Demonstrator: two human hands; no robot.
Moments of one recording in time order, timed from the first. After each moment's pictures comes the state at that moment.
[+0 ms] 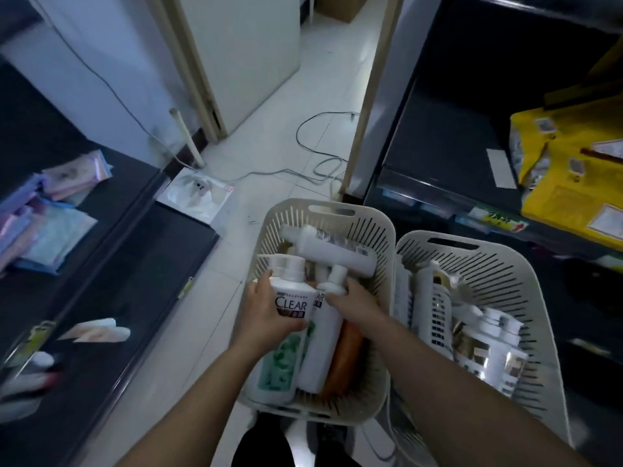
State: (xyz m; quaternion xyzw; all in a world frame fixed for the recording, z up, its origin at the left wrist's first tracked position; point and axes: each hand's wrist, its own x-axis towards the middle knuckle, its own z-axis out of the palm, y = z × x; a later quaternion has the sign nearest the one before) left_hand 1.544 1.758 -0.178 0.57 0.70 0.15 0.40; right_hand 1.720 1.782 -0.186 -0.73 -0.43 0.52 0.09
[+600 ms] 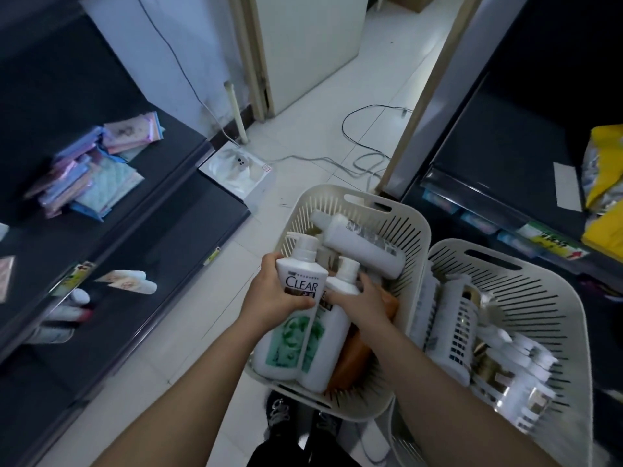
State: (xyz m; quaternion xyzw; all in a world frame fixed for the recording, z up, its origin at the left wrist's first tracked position) left_hand 1.536 1.747 -0.168 0.45 0.74 0.22 0.44; right_hand 1.706 1.768 -0.203 -0.68 -0.34 0.61 0.23
